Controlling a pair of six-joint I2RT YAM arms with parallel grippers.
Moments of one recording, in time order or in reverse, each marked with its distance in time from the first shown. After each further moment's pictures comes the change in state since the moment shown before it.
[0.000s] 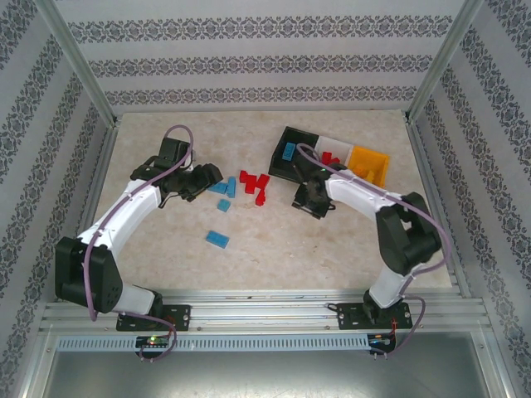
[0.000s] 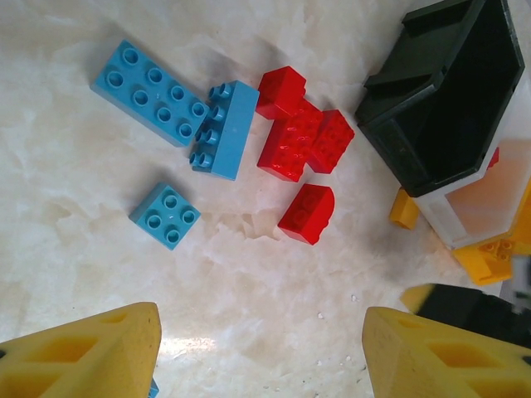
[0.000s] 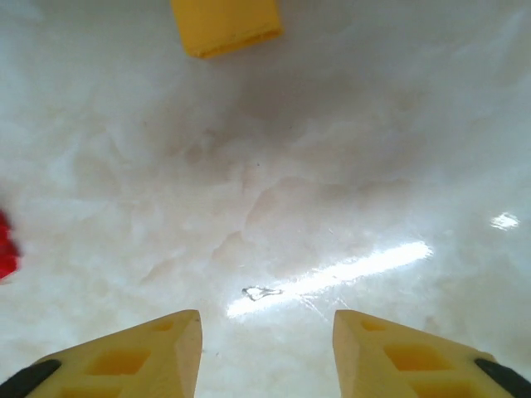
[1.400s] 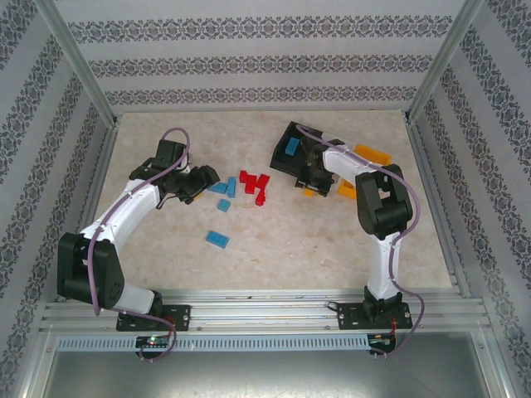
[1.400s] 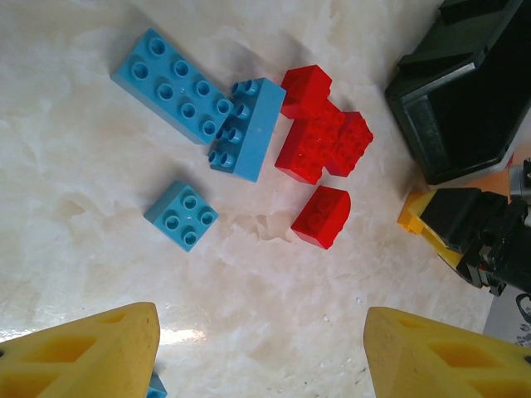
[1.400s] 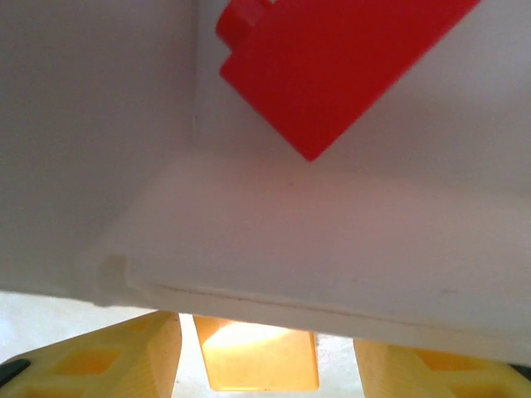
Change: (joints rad) left arm 0.047 0.018 -0.031 0.021 0.050 -0.009; right arm -0.145 0.382 0.352 -0.028 0.013 -0.264
